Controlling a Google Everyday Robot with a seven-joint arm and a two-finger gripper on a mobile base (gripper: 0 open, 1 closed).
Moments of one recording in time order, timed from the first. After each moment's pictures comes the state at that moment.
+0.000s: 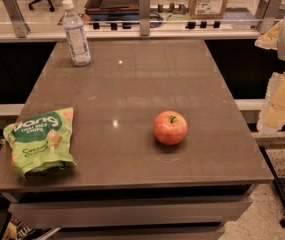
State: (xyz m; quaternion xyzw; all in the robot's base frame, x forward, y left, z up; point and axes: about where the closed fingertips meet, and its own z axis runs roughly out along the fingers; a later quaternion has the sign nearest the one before) arm 0.438 -0.214 0.987 -0.60 0.78 -0.05 0.18
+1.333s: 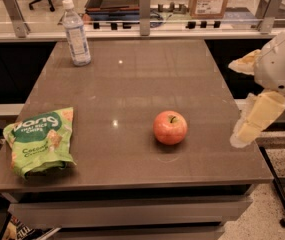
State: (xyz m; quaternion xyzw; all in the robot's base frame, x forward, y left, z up) arm 0.447 -0.184 0.937 -0.61 0.76 0.06 0.23
